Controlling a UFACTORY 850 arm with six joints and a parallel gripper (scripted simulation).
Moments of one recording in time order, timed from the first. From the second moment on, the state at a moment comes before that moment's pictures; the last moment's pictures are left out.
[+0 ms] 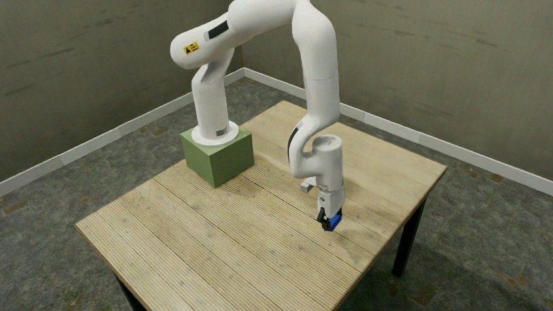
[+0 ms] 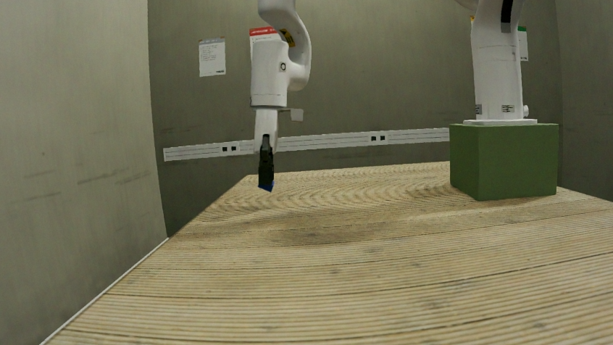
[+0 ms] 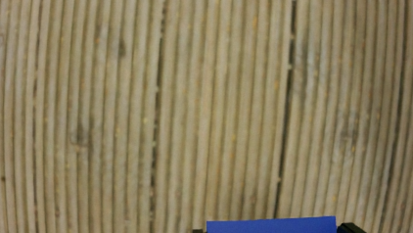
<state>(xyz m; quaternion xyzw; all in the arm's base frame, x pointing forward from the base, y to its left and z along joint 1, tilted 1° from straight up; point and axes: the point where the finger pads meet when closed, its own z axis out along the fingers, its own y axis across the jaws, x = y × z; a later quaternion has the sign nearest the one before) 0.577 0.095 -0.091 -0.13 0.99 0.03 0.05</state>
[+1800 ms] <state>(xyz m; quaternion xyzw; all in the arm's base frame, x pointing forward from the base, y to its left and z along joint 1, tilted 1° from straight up) 0.586 0.100 -0.089 -0.13 0.99 0.07 0.09</state>
